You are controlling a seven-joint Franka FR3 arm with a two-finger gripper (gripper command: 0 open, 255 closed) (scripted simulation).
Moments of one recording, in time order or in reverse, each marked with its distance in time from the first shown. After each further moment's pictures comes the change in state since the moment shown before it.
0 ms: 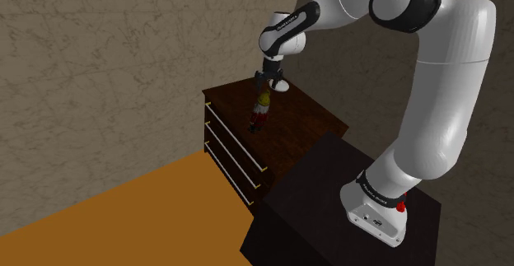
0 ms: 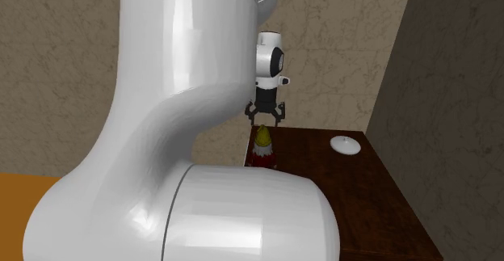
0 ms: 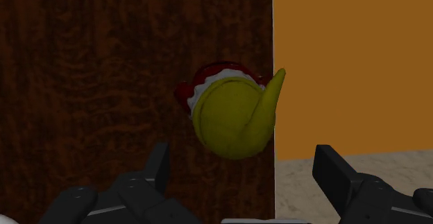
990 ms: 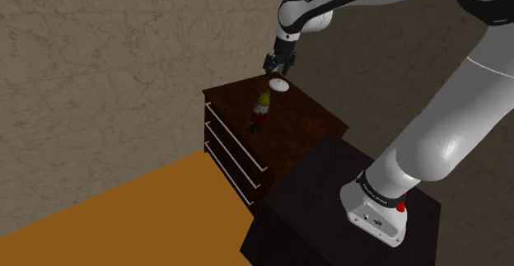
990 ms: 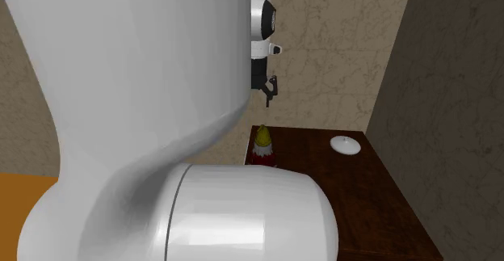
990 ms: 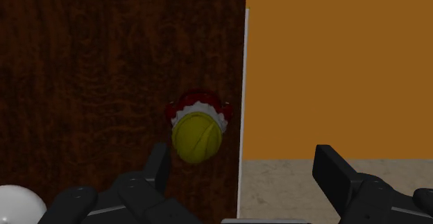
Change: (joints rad) arm 0.051 -0.402 0.010 -0.235 -0.067 -0.131 0.025
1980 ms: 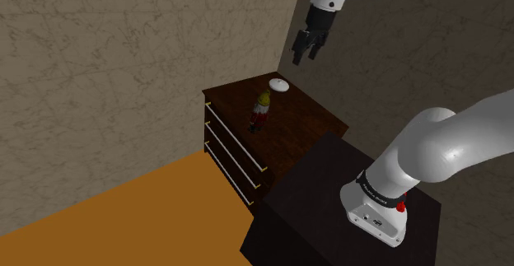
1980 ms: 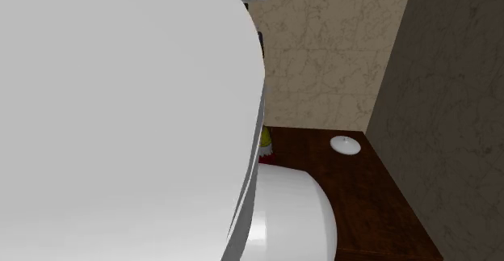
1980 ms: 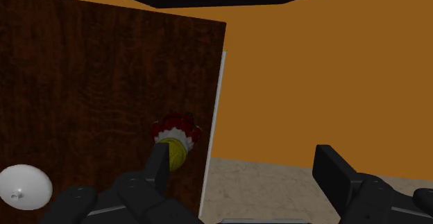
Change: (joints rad) arm 0.044 -0.554 0.061 -0.199 -0.039 -0.306 0.008
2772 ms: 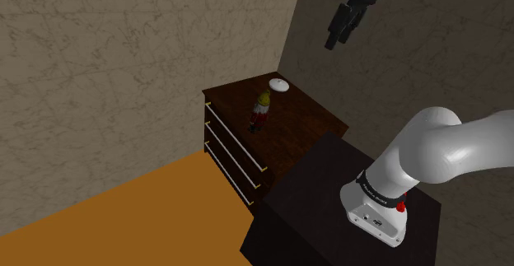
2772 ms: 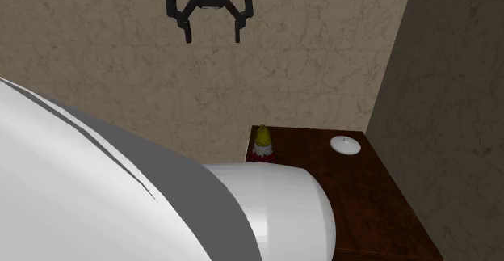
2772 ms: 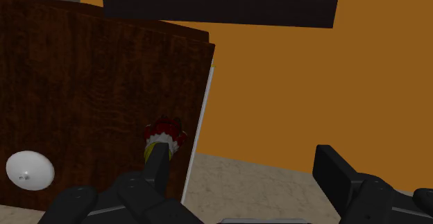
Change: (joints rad) arm 0.037 -0.292 0.040 0.035 0.012 -0.293 -0.011
